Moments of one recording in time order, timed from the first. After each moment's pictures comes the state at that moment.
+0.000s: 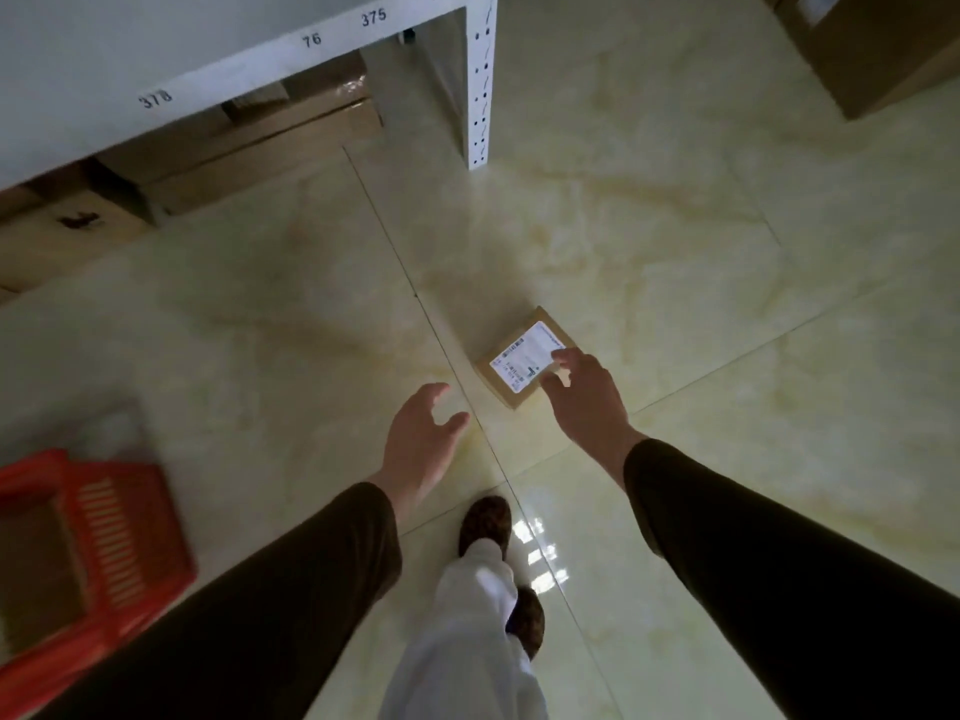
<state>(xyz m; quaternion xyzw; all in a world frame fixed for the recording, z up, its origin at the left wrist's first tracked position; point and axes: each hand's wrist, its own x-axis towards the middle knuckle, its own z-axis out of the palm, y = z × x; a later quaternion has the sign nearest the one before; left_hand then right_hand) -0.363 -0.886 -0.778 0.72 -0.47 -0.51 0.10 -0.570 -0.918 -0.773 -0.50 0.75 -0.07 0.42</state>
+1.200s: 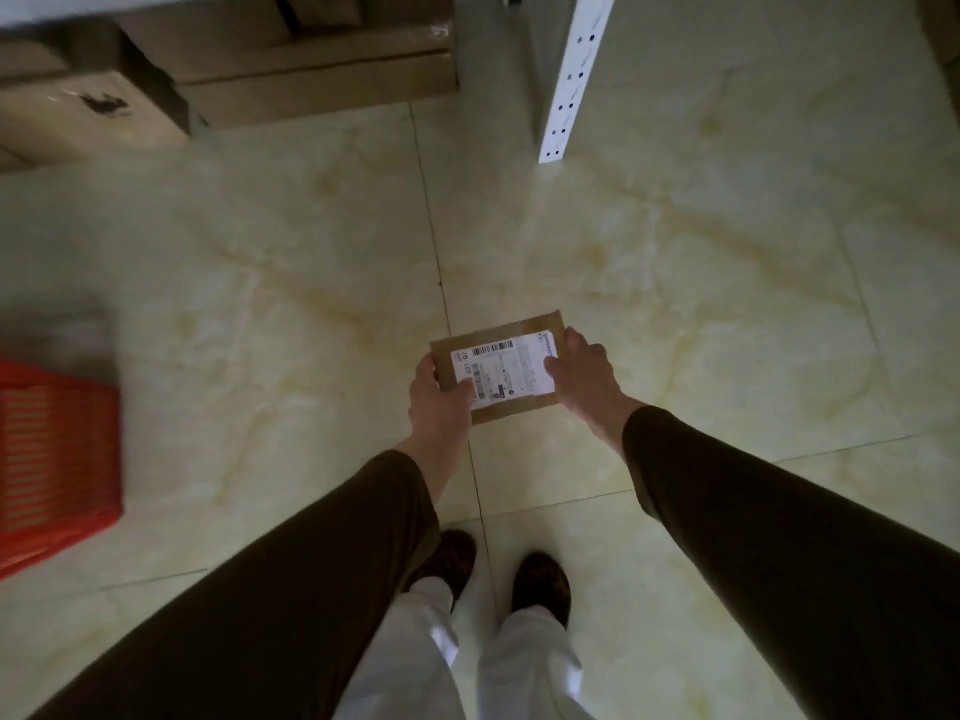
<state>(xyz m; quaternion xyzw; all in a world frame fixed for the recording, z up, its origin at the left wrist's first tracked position) -0.419 -0.943 -0.884 0.78 -0.11 -0.51 0.34 -0.575 -1.027 -0.887 -0.54 0.69 0.05 0.48</state>
